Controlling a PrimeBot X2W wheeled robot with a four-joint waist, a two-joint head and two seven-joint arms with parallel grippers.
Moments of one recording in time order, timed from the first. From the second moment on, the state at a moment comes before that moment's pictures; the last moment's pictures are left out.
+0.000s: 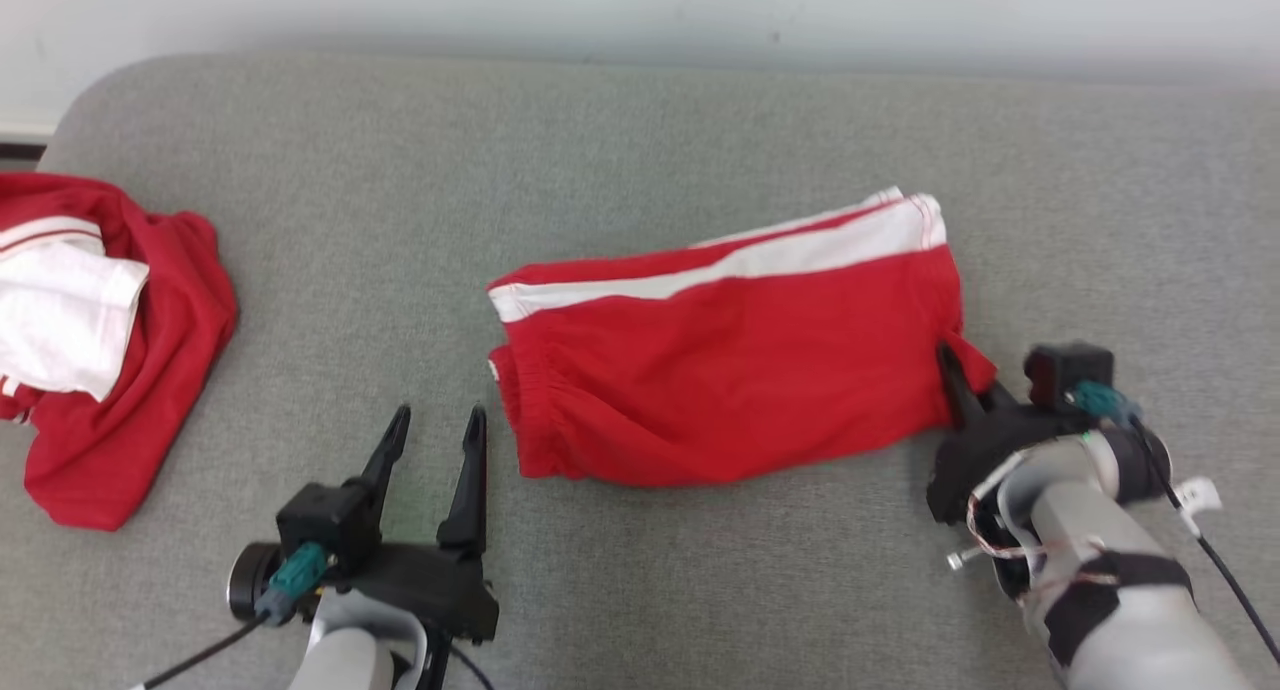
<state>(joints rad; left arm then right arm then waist) -0.36 0.05 -0.18 0.50 -0.30 -0.11 -0.26 -0.73 -0.22 0.25 1.12 0.34 0.13 -0.26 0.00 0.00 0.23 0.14</state>
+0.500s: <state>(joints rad) -0.21 0.05 -0.13 0.51 -0.25 -0.12 -0.26 -0.44 -0.19 0.05 0.88 0.26 0.13 -0.26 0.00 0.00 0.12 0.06</state>
